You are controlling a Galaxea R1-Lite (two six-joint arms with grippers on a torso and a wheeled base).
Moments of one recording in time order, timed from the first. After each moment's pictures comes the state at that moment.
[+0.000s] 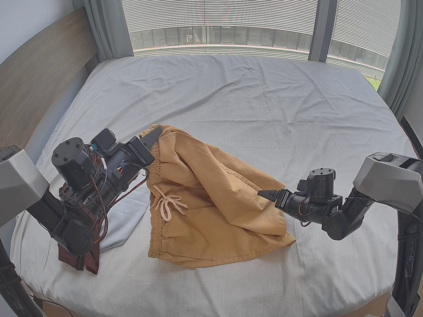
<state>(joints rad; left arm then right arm) -0.38 1.97 -0.65 -1.54 -0.16 -0.62 0.33 2.34 -0.88 -1.01 0.25 0.69</state>
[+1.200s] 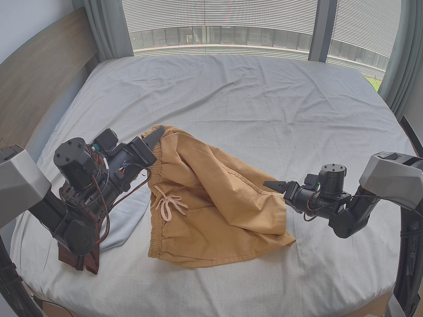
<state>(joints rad) -0.38 1.98 -0.66 -1.54 -0.16 -0.62 0.27 2.34 -0.85 -1.14 0.40 0.78</state>
